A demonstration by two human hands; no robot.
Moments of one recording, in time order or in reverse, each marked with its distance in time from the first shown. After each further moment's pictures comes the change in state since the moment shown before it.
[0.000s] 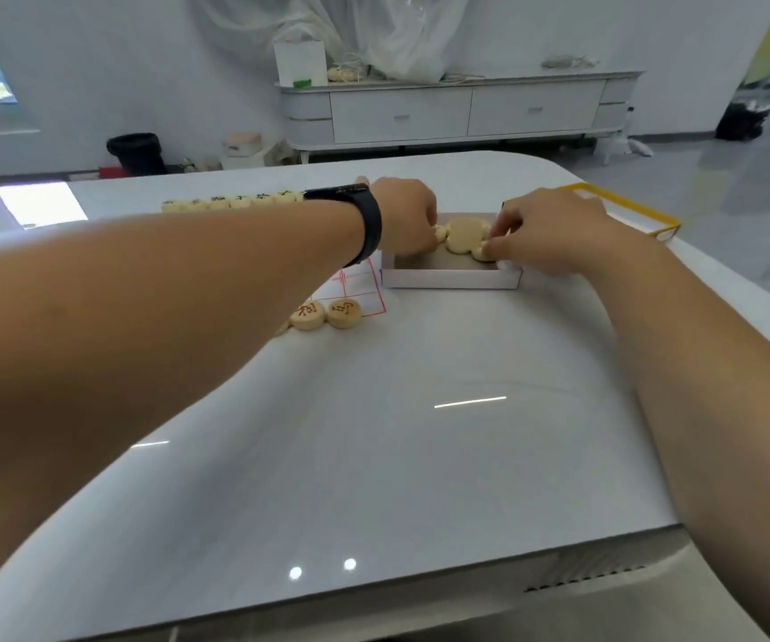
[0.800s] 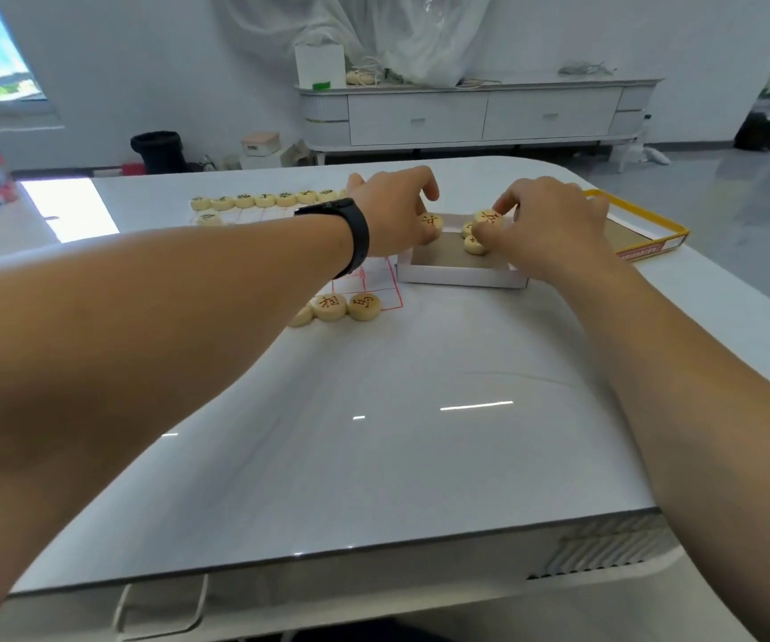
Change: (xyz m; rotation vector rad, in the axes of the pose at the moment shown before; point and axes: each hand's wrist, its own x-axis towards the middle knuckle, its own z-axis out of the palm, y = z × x) left_hand -0.014 -0.028 0.009 -0.241 0.214 -0.007; right_hand -0.016 -0.032 0.005 0.016 0.277 0.056
